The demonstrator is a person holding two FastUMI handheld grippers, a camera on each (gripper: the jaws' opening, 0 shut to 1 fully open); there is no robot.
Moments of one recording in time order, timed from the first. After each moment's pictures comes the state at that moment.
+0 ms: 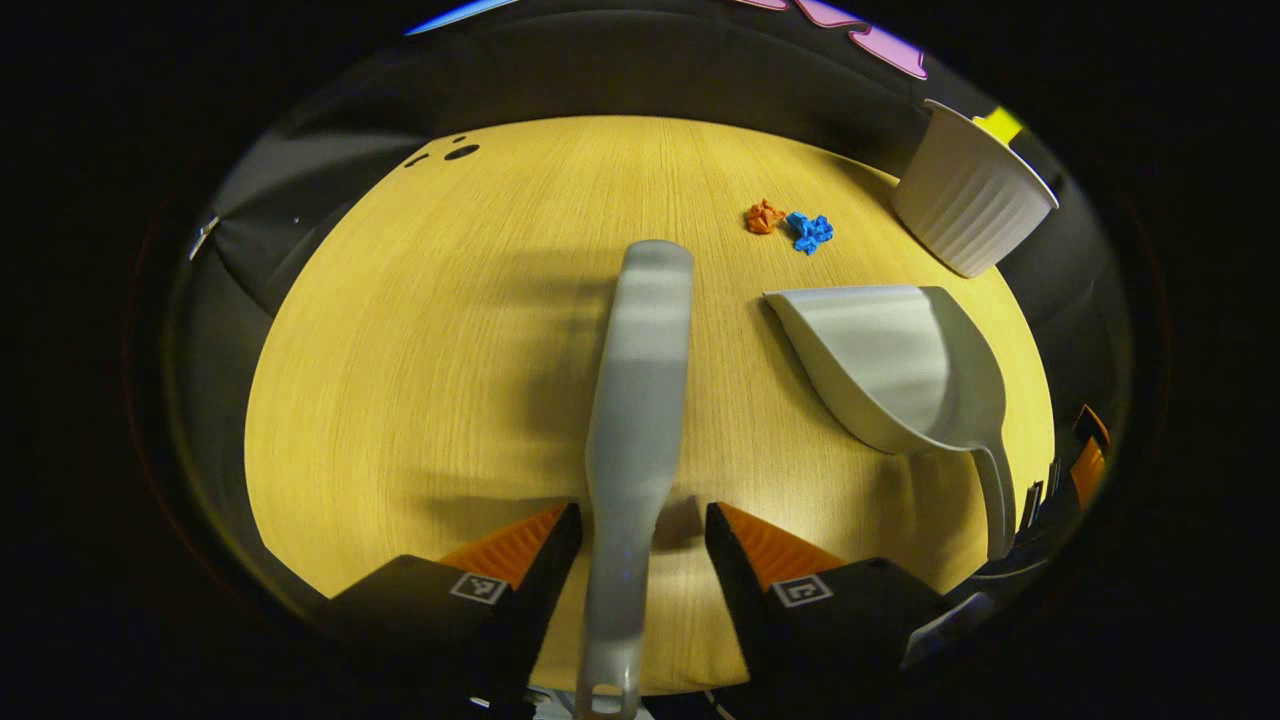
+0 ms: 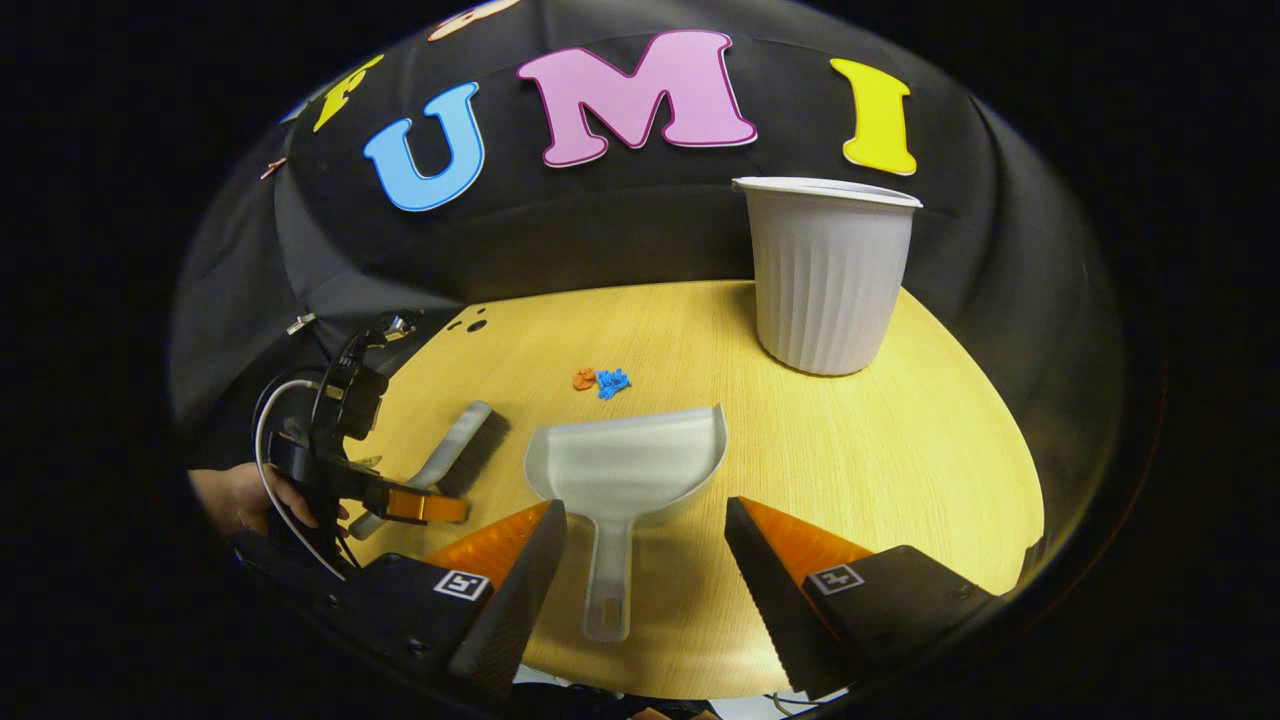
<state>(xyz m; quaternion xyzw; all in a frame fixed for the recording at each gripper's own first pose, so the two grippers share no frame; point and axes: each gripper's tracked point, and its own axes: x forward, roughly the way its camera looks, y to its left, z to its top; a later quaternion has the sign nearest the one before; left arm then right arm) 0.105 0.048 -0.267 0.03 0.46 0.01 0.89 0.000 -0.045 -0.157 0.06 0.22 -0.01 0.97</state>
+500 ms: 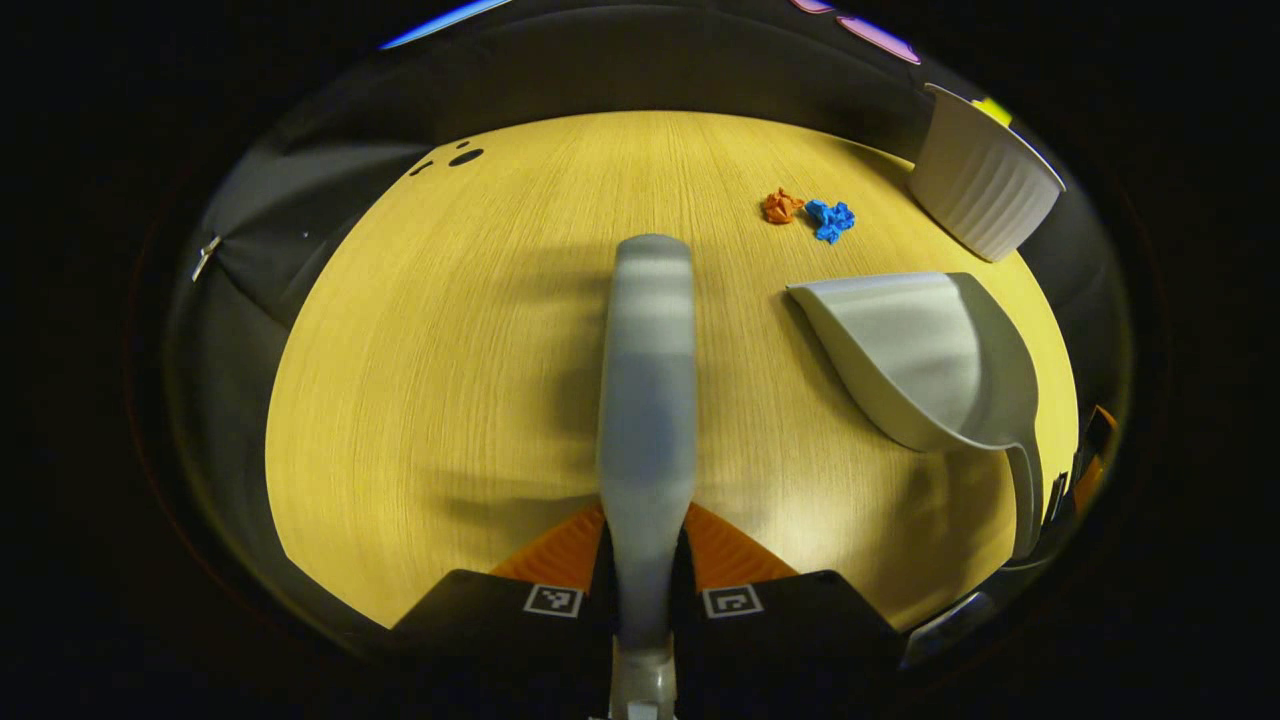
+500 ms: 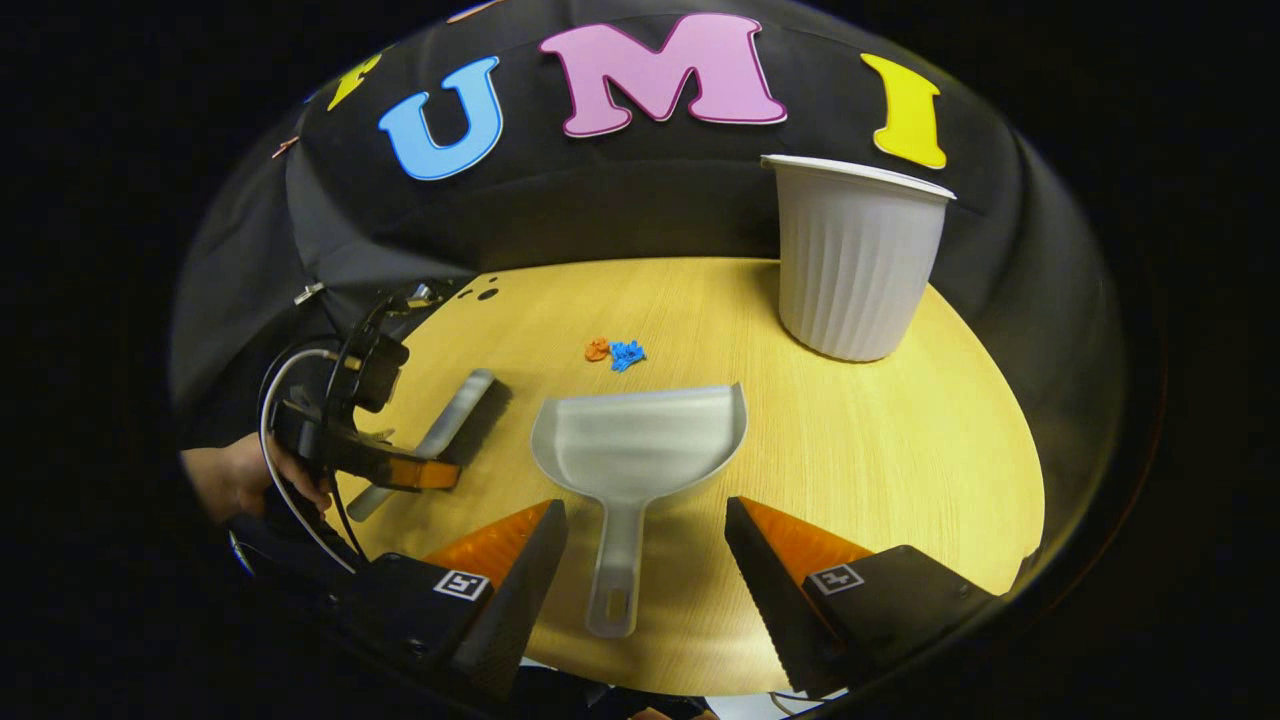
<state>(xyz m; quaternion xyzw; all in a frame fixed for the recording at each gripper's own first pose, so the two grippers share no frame) 0.114 0.058 -0.267 0.06 0.45 0.03 0.89 0.004 -0.032 -0.176 0.04 0.26 0.02 0.96</state>
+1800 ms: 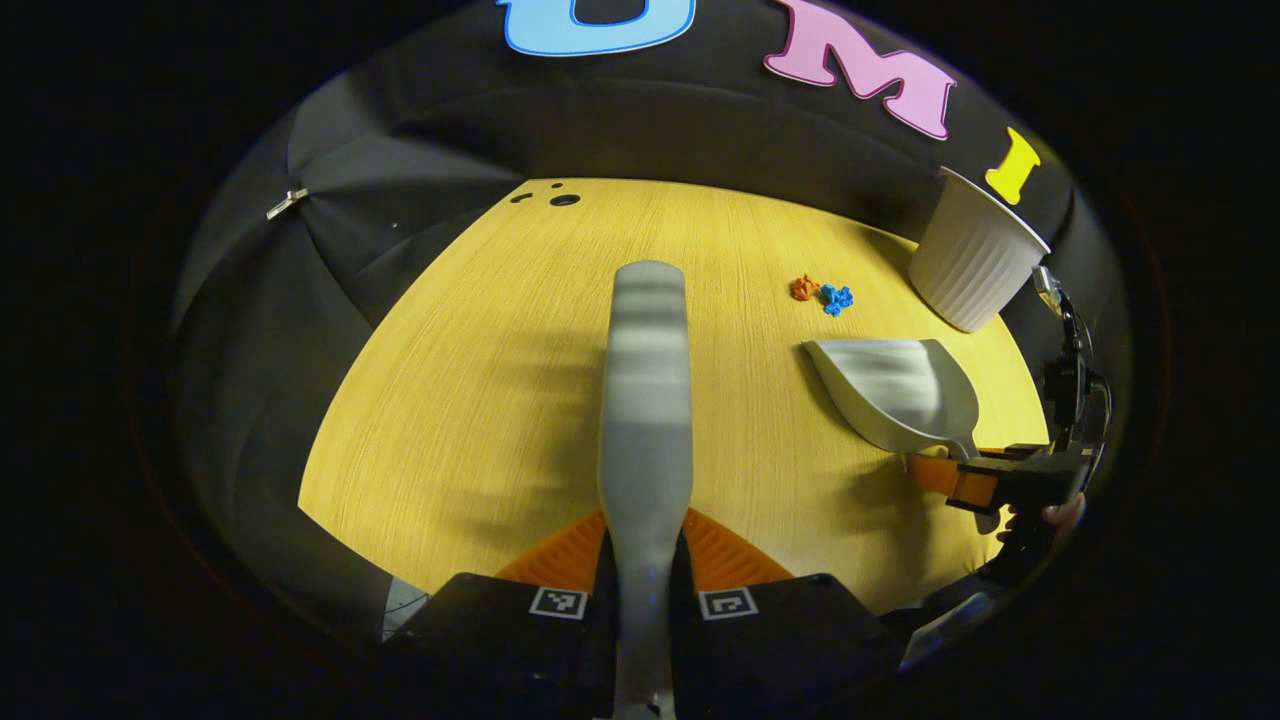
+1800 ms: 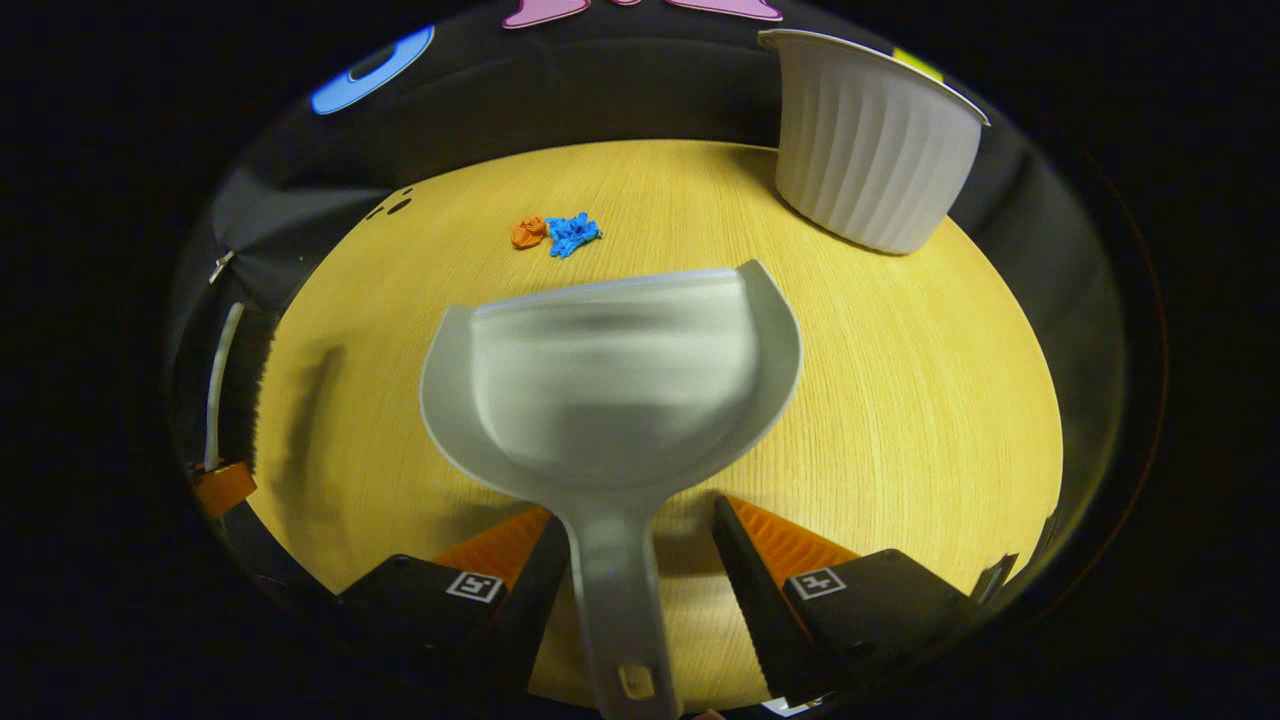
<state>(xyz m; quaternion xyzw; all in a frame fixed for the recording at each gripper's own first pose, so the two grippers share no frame) 0.037 0.095 -0.203 0.01 0.36 0.07 0.93 0.056 -0.030 -0.282 0.03 0.41 -0.07 0.91</state>
